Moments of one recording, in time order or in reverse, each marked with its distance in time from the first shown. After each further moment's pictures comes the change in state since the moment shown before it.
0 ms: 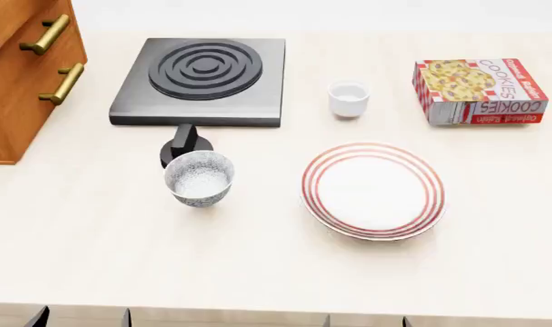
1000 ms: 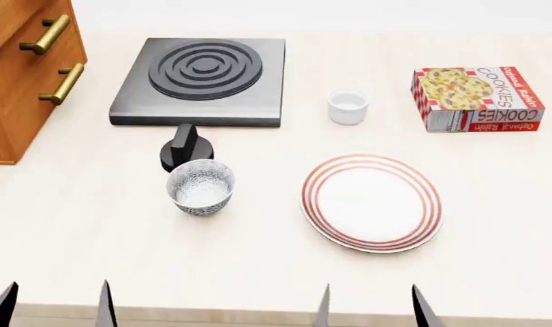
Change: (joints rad) left arm 0.039 -0.079 0.102 0.277 -0.054 -0.117 -0.179; right arm -0.045 0.105 -0.096 -0.305 0.070 0.104 0.102
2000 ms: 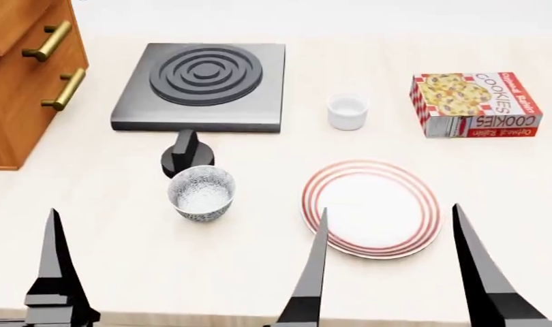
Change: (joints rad) left arm -0.041 -0.074 0.041 0.480 -0.036 -0.230 -0.089; right arm 0.045 0.072 -0.064 -0.650 -0.041 0.344 0.096
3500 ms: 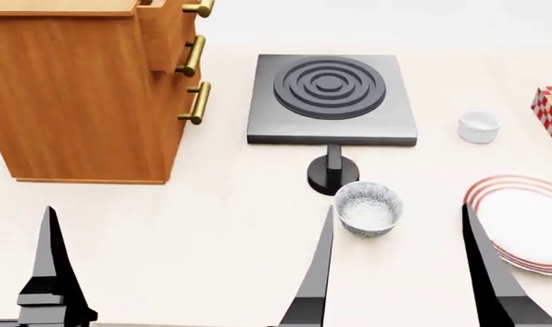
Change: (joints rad) left arm -0.008 -0.046 0.023 0.026 -0.072 -0.005 -0.064; right arm 0.010 0.072 -0.036 -0.022 0.030 -0.001 0.095
